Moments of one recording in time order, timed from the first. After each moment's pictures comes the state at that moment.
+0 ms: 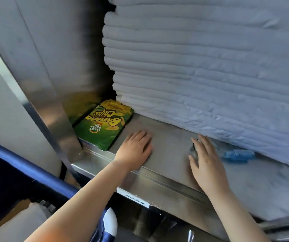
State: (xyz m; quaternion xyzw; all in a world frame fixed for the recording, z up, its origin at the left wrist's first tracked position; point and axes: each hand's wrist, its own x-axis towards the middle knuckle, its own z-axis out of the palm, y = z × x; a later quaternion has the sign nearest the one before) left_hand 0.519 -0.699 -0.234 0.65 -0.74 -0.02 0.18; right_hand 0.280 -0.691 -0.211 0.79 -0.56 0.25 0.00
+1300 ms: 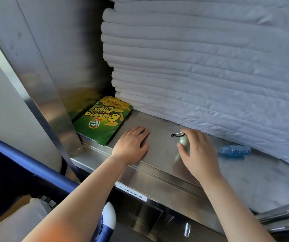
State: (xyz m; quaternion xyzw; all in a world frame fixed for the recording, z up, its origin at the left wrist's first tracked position) left_hand 0.520 -0.699 -0.236 0.66 -0.73 -0.02 0.17; right_hand 0.295 -0.699 -0.195 0.81 -0.50 0.31 0.05
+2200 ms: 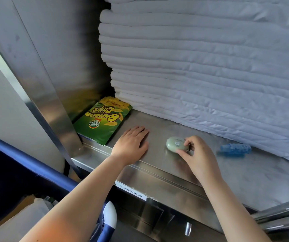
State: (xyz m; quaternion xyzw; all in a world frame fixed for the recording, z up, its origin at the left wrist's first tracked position) left_hand 0.519 -0.697 -0.234 0.66 -0.73 -0.03 0.16; right_hand 0.286 -0.692 -0.206 0.73 -0.56 0.34 -0.18
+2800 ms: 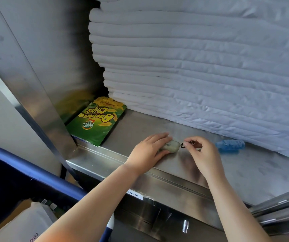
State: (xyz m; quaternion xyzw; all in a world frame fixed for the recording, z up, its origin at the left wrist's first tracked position) left_hand 0.460 -0.683 -0.226 0.53 -0.79 -0.09 0.30; right_hand 0.263 -0.700 -0.208 0.66 -0.57 0.41 -0.28
